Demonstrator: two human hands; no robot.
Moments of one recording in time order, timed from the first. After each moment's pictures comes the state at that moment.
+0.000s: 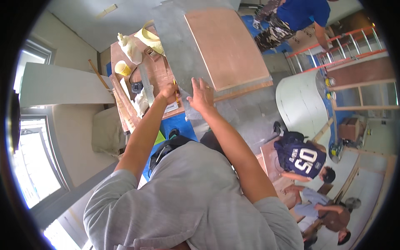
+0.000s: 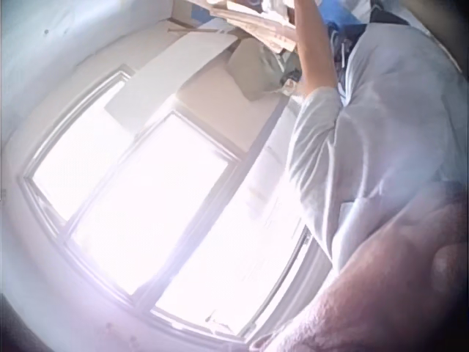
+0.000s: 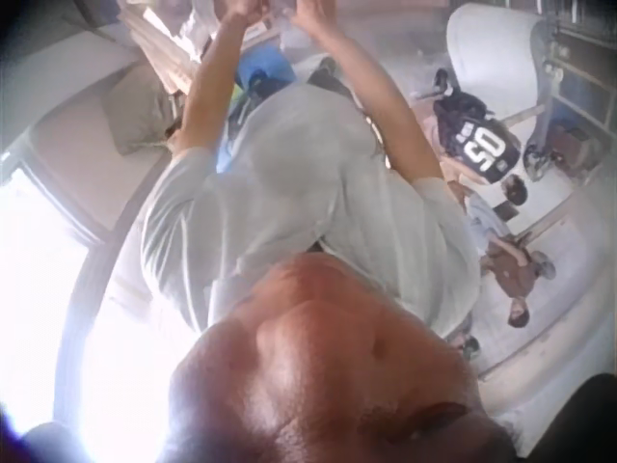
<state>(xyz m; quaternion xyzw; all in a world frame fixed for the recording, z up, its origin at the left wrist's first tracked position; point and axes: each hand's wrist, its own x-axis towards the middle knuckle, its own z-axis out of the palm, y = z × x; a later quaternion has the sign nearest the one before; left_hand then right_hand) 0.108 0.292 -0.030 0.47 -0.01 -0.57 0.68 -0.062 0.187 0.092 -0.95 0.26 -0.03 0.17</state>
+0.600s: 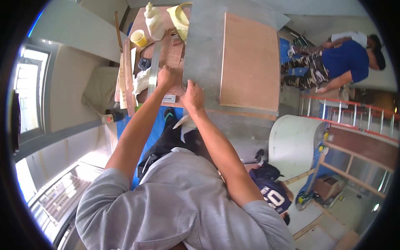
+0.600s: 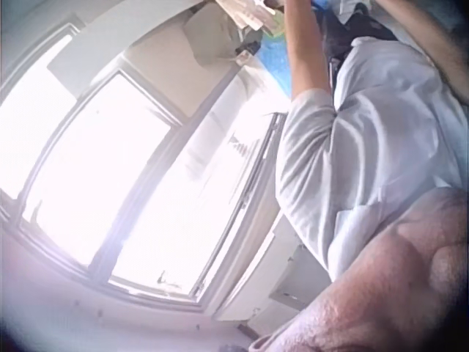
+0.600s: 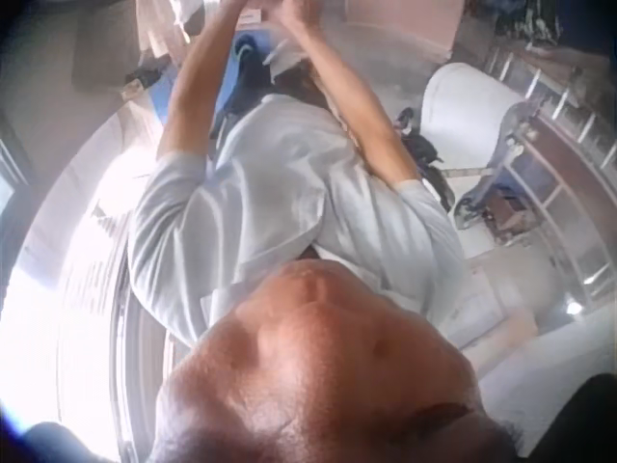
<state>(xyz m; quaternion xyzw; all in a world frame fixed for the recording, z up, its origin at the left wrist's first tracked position) 0.107 0.303 -0.009 0.94 0.02 -0.08 0.34 -0.018 0.191 0.057 -0.95 0.15 -0.05 0.28</state>
